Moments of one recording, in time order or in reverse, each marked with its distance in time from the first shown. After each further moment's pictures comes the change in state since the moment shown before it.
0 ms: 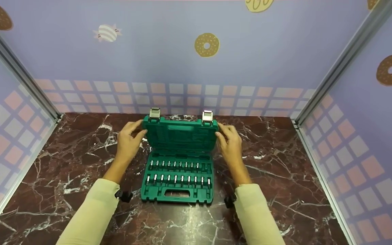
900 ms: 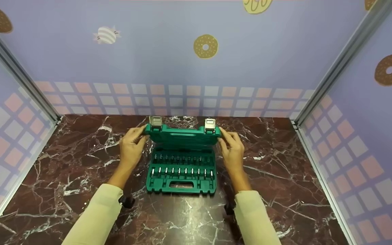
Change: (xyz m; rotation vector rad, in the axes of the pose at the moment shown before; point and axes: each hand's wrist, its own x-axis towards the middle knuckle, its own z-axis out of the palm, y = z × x) left_hand -0.018 -0.003 0.012 -0.035 0.046 0.075; right_hand -0.019 -0.010 -0.002 -0.006 0.144 -0.054
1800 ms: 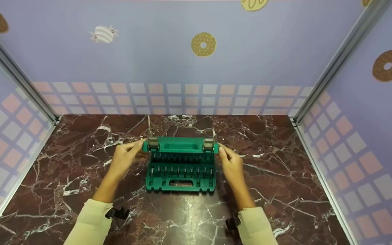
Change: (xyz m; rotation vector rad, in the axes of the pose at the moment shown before) left_hand -0.018 0.036 -0.034 -0.367 -0.278 -0.618; right_hand -0.040 0.013 -0.024 0.110 -0.261 0.506
